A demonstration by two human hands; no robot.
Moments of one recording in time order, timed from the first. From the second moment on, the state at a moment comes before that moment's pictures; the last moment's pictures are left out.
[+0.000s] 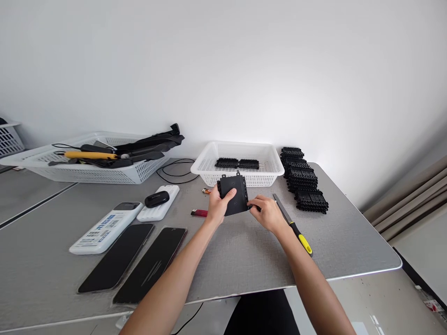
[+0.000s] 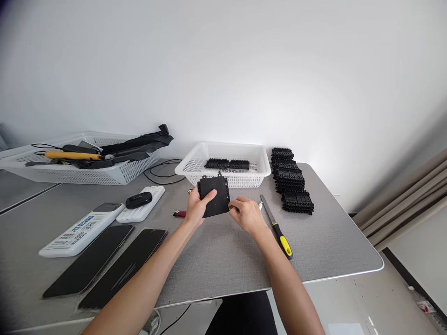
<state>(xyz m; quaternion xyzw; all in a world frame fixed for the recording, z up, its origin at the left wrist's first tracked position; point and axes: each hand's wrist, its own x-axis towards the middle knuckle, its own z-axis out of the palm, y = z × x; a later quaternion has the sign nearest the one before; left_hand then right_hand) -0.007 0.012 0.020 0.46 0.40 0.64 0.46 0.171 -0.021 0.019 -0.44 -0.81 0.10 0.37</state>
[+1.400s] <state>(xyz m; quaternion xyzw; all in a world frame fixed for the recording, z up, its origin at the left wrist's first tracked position) -0.018 0.014 0.008 0.72 0.39 0.58 -0.08 0.154 -0.006 -0.004 -0.45 -0.62 0.47 0.44</state>
